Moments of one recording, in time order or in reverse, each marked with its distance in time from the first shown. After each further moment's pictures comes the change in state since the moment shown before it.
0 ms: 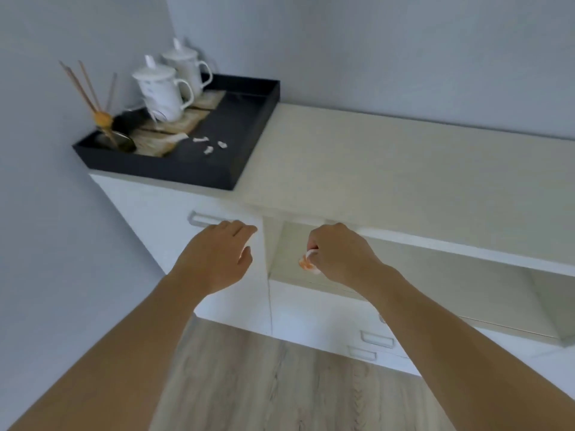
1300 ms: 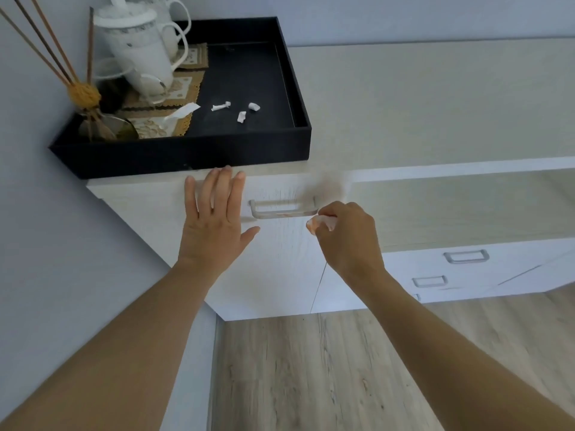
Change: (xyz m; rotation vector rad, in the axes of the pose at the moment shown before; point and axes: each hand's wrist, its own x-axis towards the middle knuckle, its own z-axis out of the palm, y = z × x) left_hand 0.024 -0.192 0.076 0.342 0.397 0.203; right_hand 0.090 -0.130 0.136 0.421 0.545 0.450
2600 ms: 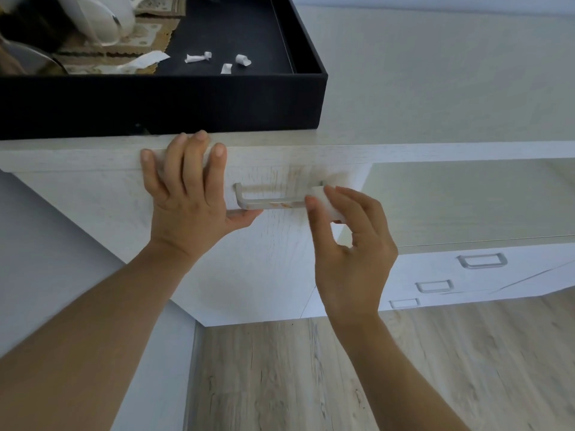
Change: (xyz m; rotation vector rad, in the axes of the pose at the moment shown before) left_hand 0.015 -0.002 0.078 0.146 0.522 -0.012; right_hand -0.011 0.008 0.056 0.384 0.647 -0.269
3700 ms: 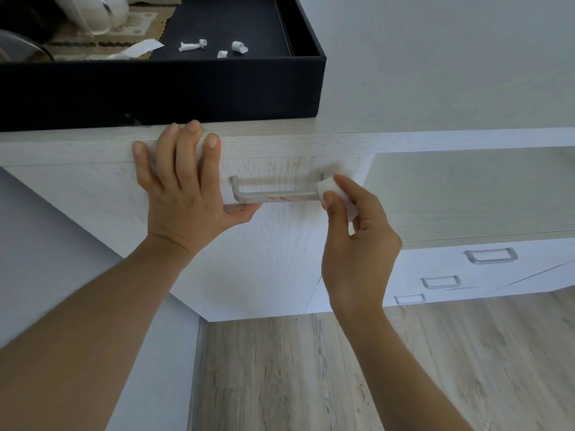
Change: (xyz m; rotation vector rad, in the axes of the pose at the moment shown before) left_hand -0.003 0.001 0.005 -0.001 0.008 -0.019; right_hand 0.004 0.014 -0.001 0.059 -0.105 0.195
